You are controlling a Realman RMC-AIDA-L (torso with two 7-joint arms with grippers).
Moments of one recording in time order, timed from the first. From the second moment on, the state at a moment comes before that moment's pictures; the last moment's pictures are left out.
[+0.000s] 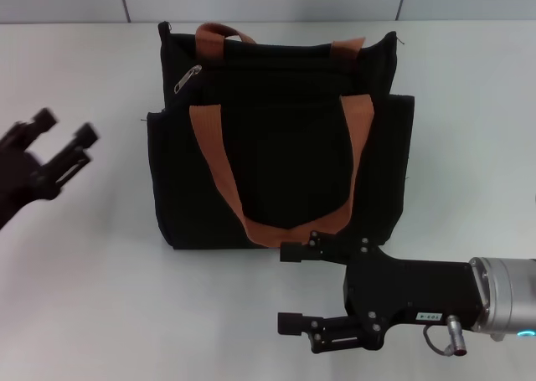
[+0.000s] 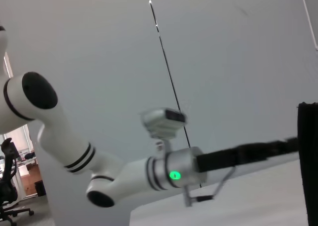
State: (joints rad) left arm -0.32 -2.07 0.24 0.26 1.74 1.53 -0.85; right arm 0.54 2.09 -0.95 -0.14 -1.74 -1.72 0.85
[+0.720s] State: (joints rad) left arm -0.53 -2.08 0.45 0.20 1.62 1.40 -0.85; right arm 0.54 2.09 -0.95 -0.12 -1.68 -1.67 0.86
